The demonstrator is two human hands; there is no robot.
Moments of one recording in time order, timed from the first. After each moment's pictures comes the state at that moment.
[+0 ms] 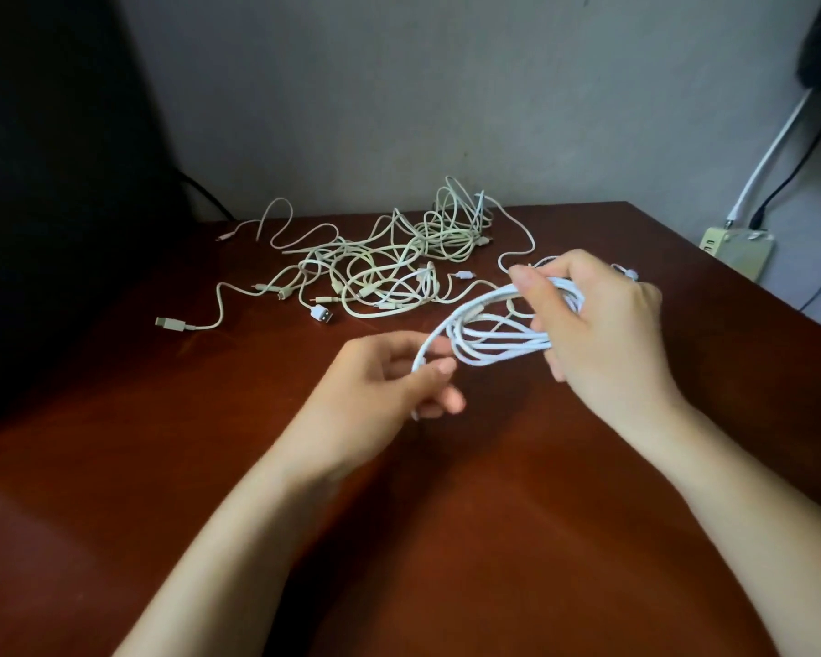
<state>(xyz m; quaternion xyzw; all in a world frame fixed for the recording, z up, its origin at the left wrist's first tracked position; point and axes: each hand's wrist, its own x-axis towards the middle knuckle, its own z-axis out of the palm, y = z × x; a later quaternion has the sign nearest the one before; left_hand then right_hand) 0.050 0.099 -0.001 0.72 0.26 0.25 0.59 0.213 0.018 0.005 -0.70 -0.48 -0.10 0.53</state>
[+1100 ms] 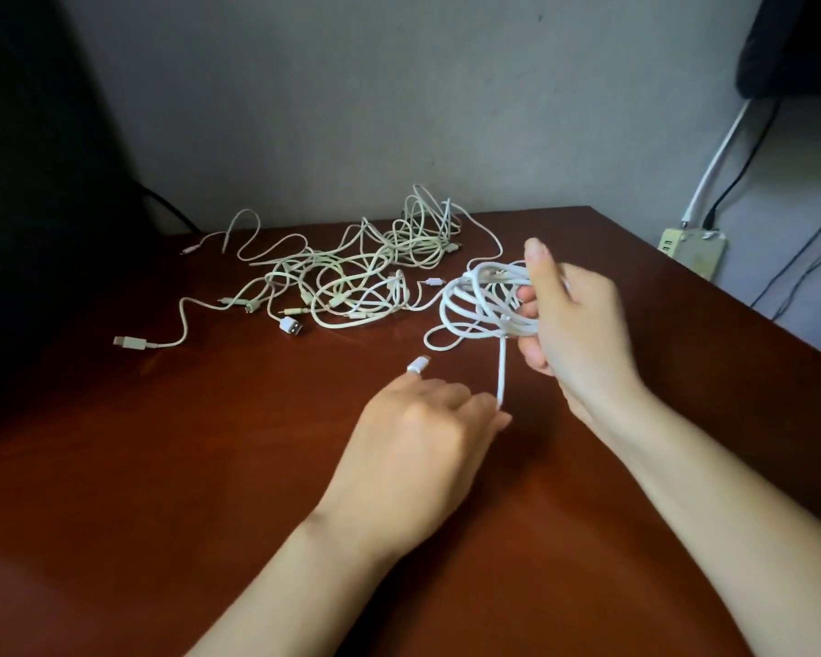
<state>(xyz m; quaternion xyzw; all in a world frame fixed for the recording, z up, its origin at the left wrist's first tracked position) 0.075 0.075 -0.030 0.93 0.08 0.37 -0.01 0.221 0.026 0.009 -0.65 -0.28 0.09 0.70</state>
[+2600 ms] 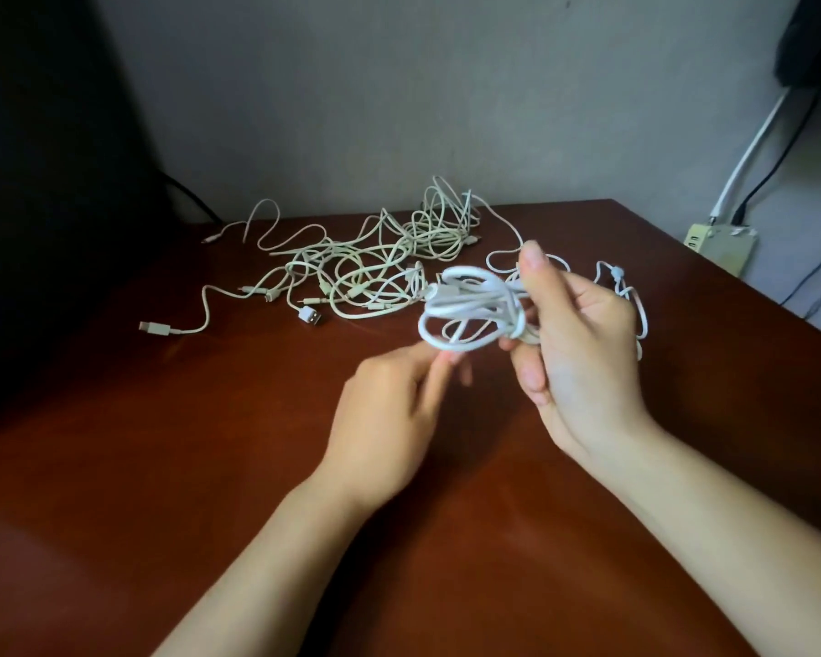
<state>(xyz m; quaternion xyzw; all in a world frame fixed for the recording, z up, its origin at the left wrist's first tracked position) 0.068 0.097 -0.029 0.85 0.21 0.37 0.30 0.178 0.017 0.012 -0.49 -0.30 0.21 0.79</state>
